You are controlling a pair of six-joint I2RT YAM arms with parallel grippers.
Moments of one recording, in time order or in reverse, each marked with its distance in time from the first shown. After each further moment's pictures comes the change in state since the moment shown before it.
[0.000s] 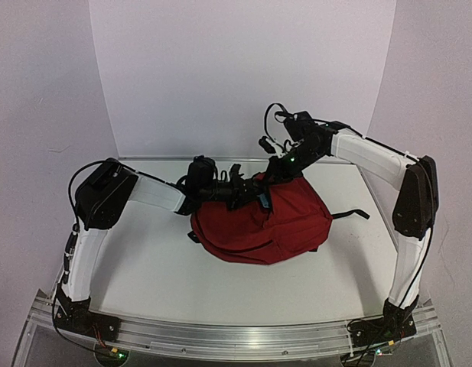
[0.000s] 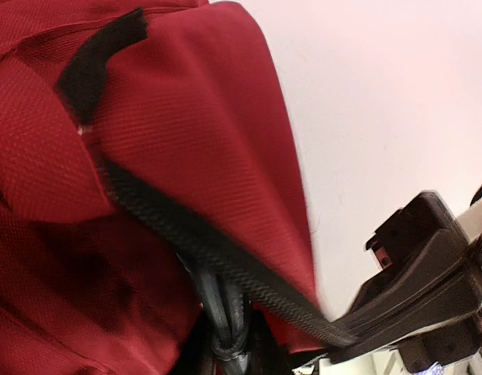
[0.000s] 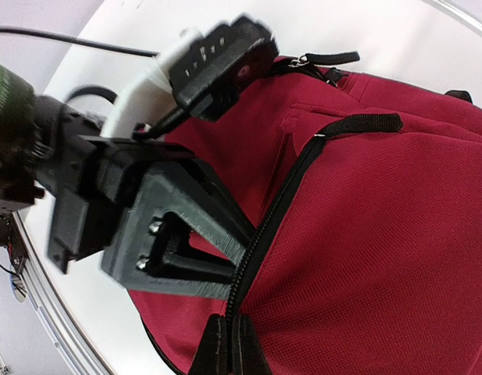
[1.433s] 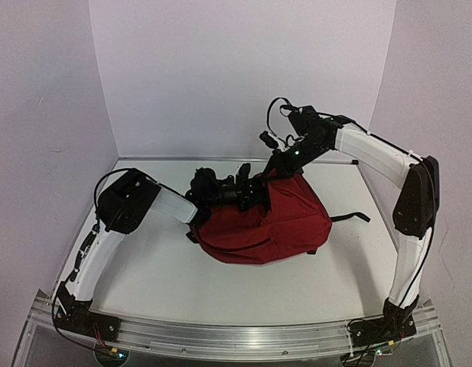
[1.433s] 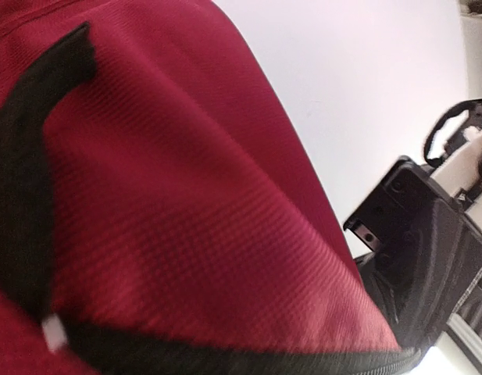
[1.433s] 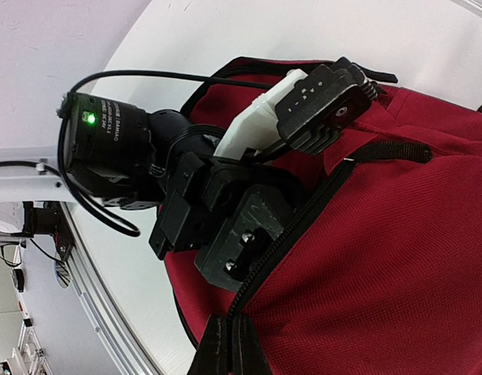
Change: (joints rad) left arm -0.015 0.242 0.098 0.573 0.097 -0.246; right arm -0.024 0.000 0.066 -0.066 -0.164 0.016
